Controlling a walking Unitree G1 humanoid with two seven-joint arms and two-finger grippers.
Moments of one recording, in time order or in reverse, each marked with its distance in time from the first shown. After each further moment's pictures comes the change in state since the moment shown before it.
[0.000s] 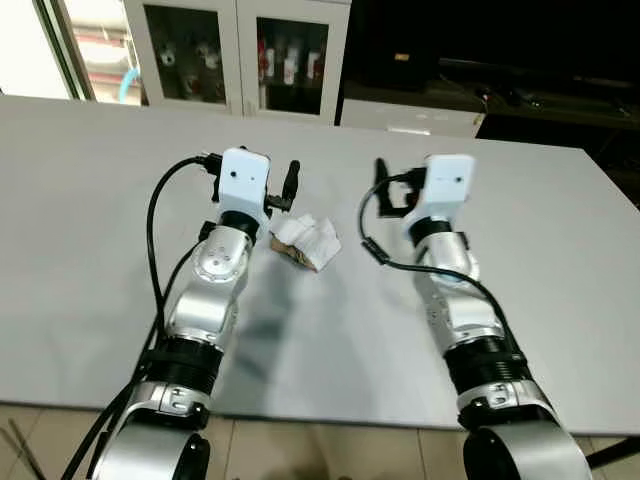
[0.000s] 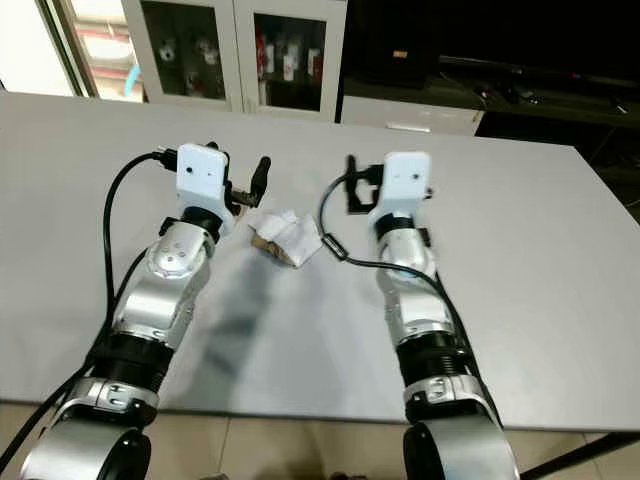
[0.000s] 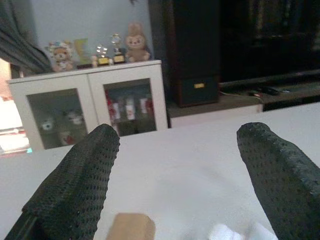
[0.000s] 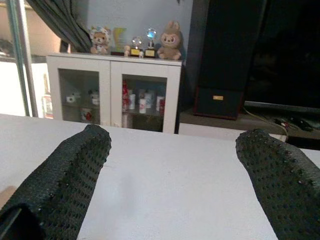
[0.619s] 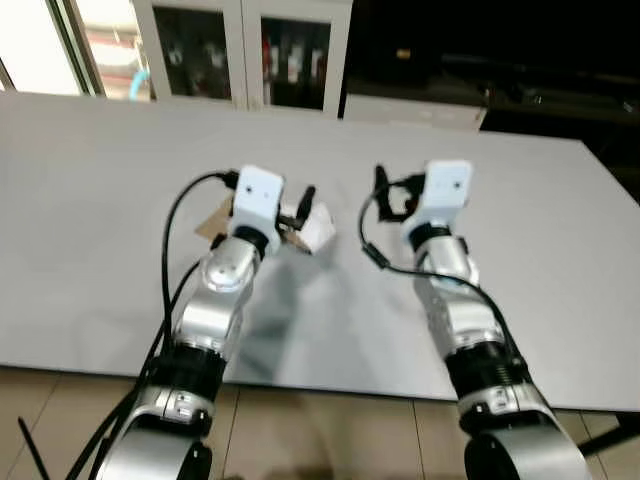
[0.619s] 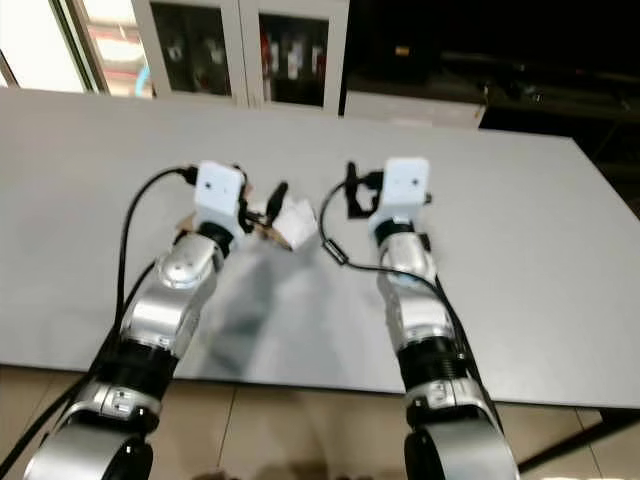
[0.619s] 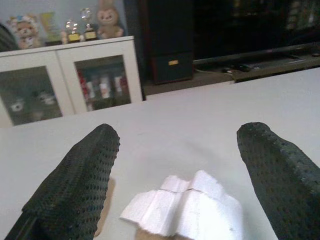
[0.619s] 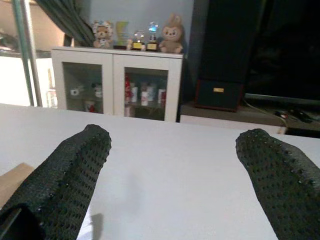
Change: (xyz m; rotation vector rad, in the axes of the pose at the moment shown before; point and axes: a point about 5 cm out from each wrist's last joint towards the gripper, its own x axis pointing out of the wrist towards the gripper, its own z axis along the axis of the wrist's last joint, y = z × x) left arm -0.005 -0.009 -0.017 -0.026 0.077 -0.075; right arm -0.004 -0.001 -0.006 -0.004 0.020 0.001
